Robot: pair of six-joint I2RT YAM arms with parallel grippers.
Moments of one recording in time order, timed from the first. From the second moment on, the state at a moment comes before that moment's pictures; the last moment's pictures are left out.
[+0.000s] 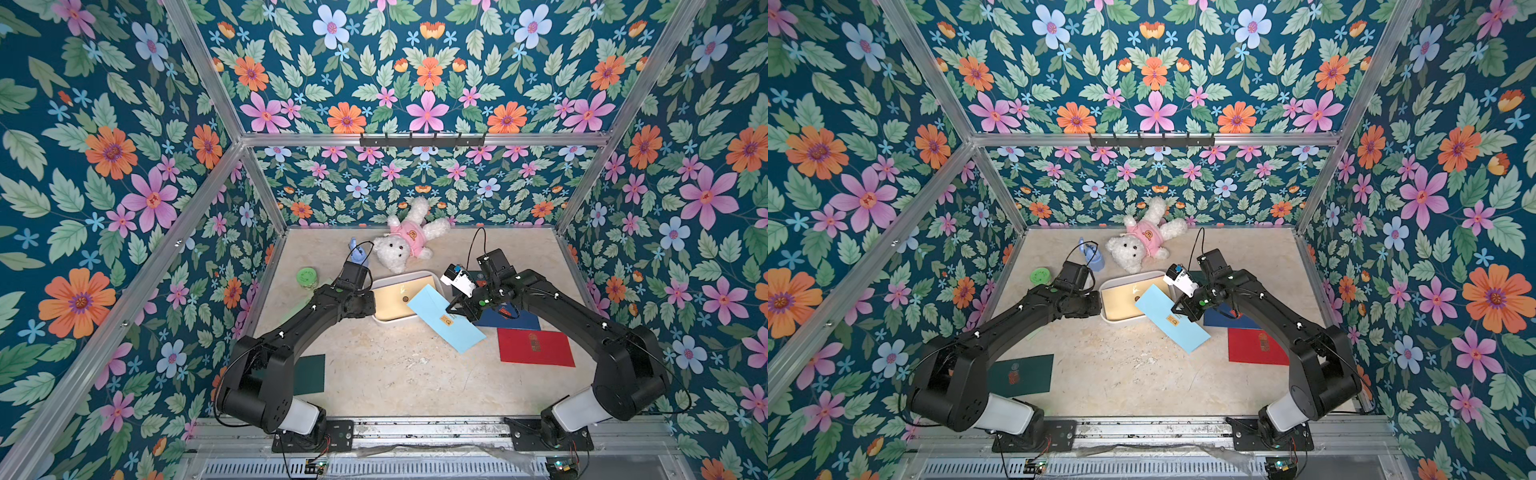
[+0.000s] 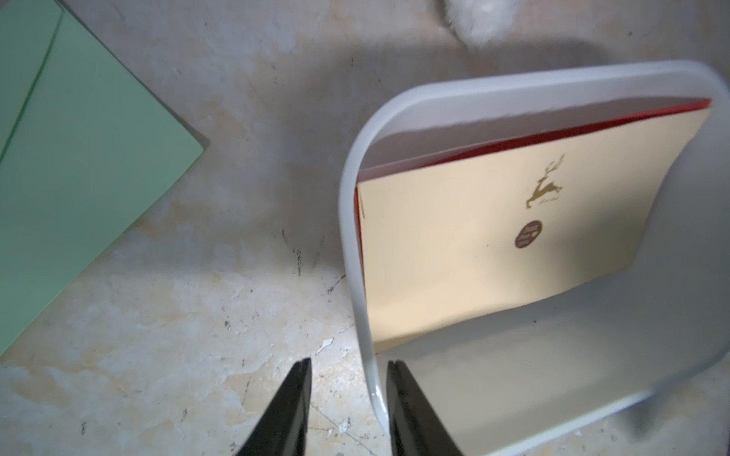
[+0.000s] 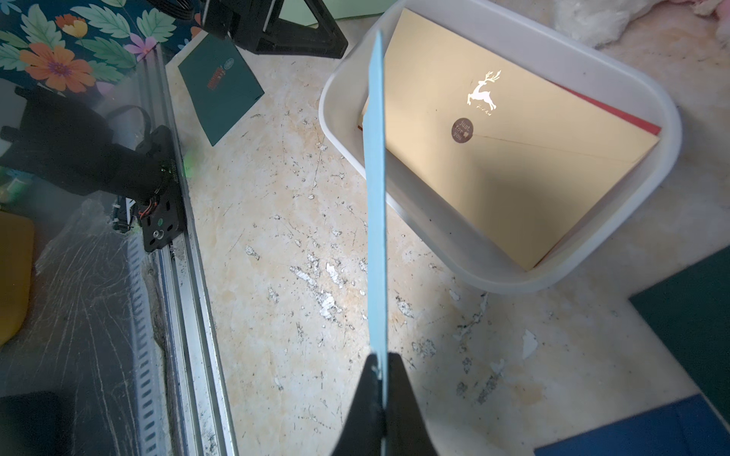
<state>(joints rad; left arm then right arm) -0.39 1.46 0.96 -0.53 0.01 -0.44 0.50 1.53 1.15 -0.67 -0.64 -0.34</state>
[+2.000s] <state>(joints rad) -0.40 1.51 0.95 -0.60 0.22 -0.05 0.60 1.99 1.80 -1.05 -0.61 -0.44</state>
